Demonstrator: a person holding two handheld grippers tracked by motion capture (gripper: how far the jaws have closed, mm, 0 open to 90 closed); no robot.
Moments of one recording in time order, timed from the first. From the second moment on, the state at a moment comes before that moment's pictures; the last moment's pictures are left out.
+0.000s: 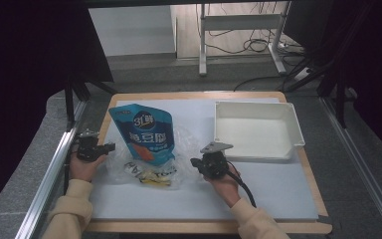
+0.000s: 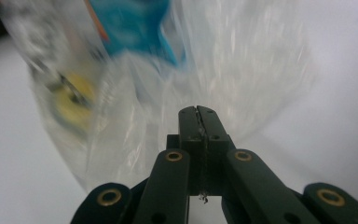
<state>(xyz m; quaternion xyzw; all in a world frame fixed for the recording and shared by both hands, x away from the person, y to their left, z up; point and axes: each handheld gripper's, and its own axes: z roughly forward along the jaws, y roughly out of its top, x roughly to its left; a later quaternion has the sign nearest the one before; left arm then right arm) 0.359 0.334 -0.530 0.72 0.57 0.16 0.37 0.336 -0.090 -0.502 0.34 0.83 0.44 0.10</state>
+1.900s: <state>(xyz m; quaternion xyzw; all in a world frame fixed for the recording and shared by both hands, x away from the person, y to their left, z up) 0.346 0.341 -0.499 0.70 0.54 0.17 0.44 0.336 -0.076 -0.490 0.29 0.83 0.47 0.06</state>
